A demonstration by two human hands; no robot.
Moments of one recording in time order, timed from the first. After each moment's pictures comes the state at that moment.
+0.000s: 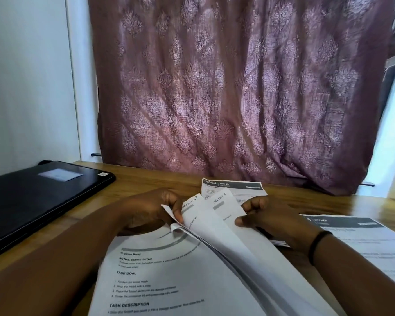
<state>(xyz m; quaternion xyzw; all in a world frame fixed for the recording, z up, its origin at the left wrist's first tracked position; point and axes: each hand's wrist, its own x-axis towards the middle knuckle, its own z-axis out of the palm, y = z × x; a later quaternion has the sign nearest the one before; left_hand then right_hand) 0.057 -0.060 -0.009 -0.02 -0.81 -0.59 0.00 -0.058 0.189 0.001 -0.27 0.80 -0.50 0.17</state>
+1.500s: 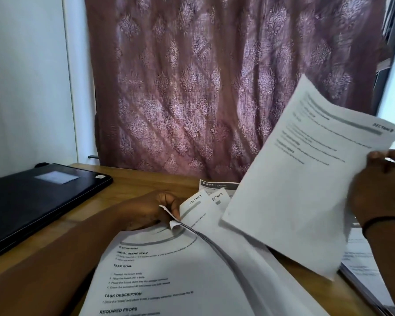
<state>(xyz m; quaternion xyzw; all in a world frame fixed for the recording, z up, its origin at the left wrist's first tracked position) 0.053 -0.063 -0.013 -0.03 -0.80 -0.60 0.01 -0.187 0.320 0.010 -0.05 0.61 -0.64 -0.47</state>
